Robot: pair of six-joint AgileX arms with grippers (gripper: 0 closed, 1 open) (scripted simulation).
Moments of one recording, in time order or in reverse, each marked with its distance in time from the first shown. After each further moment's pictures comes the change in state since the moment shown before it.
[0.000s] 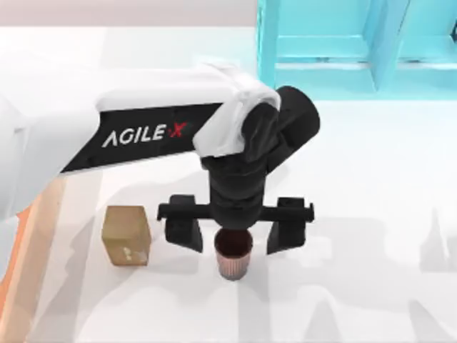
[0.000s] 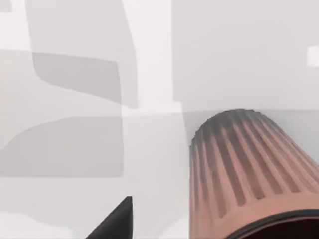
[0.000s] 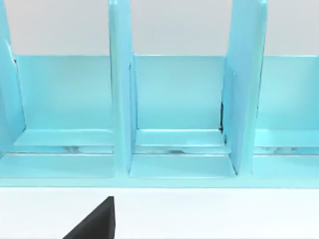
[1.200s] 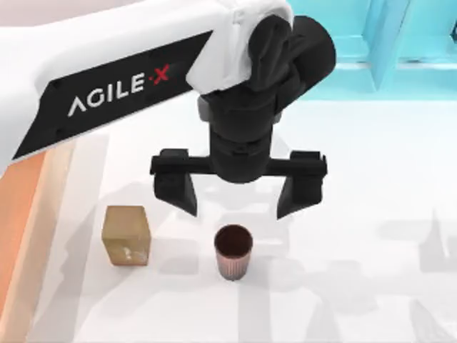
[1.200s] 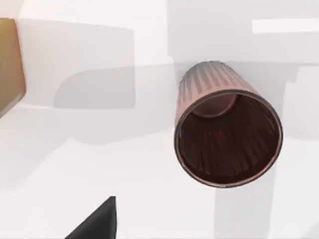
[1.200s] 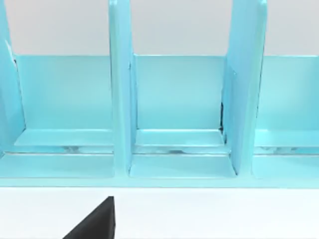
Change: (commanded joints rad) left arm -0.004 -0.044 0.277 -0.322 0.002 -0.004; right arm 0.000 0.000 0.000 0.000 0.000 0.000
